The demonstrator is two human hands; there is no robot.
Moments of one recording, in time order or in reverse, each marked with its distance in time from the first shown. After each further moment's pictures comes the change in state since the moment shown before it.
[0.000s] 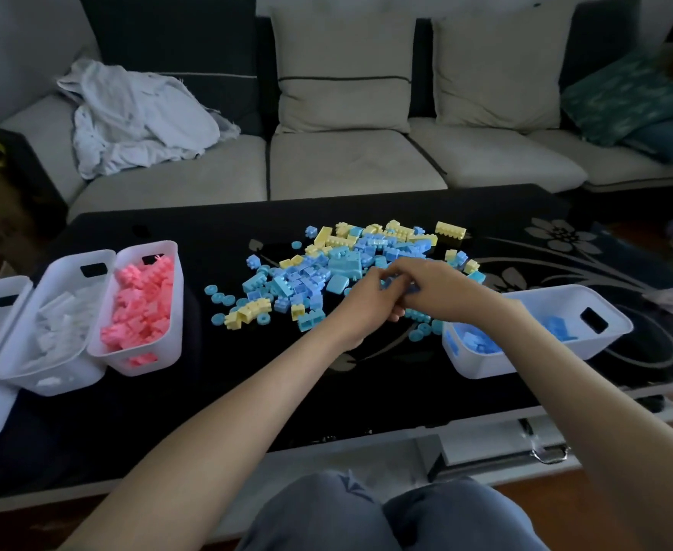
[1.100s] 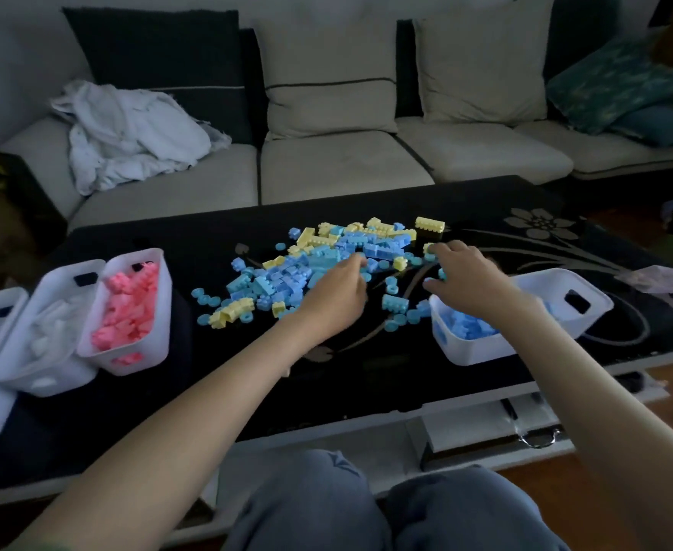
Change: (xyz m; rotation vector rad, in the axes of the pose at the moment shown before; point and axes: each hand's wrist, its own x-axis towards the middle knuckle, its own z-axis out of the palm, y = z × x) left_hand -0.013 0.009 0.000 0.809 0.107 0.271; right_hand -0.047 0.050 -0.018 -0.234 0.244 0.248
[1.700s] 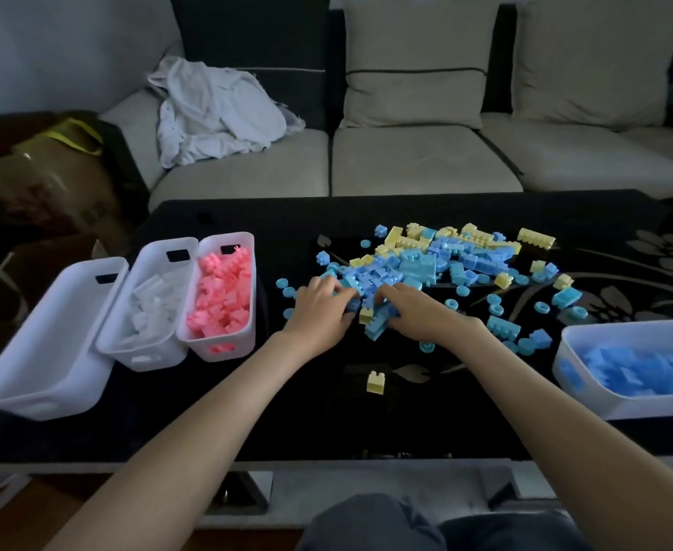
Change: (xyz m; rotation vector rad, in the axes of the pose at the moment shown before) left_hand -0.033 -0.159 -0.035 0.462 0.084 -0.104; right_hand 0.073 -0.147 0.108 0.160 -0.375 -0.389
